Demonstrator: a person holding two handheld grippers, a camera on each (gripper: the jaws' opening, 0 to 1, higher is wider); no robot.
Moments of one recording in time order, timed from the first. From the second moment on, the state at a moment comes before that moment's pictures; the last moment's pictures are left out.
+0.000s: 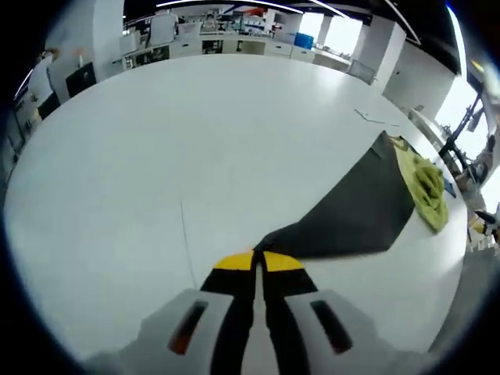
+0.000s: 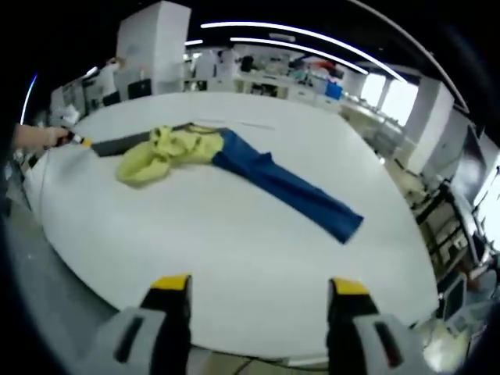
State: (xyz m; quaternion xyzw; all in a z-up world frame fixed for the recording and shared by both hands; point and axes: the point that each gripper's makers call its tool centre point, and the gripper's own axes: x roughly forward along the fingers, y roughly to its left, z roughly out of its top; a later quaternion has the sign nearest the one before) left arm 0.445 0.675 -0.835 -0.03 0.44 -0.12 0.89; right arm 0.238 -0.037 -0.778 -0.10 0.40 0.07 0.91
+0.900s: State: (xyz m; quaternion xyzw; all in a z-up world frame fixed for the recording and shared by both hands) left arm 0.464 0.554 -0.725 -0.06 0.34 -0.27 0.90; right arm 0.239 -0.025 -0.776 -0.09 0.38 0.08 0.92
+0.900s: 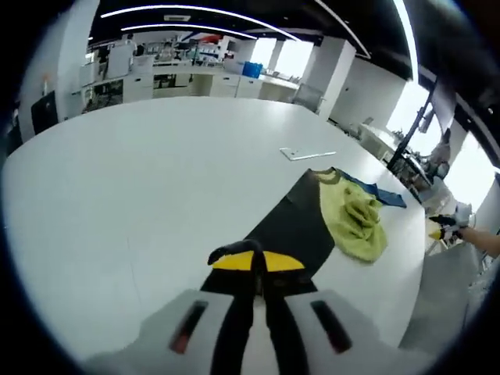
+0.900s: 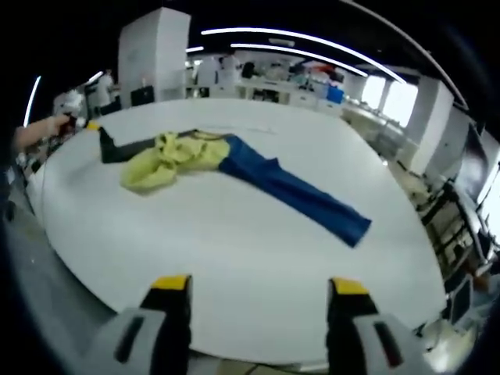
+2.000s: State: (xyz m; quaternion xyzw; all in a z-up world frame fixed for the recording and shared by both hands) left arm 0.475 0.454 -0.767 -0.02 0.36 -0.35 0.87; right arm 0.226 -0.030 -0.786 -0.07 0.39 0.06 0.92
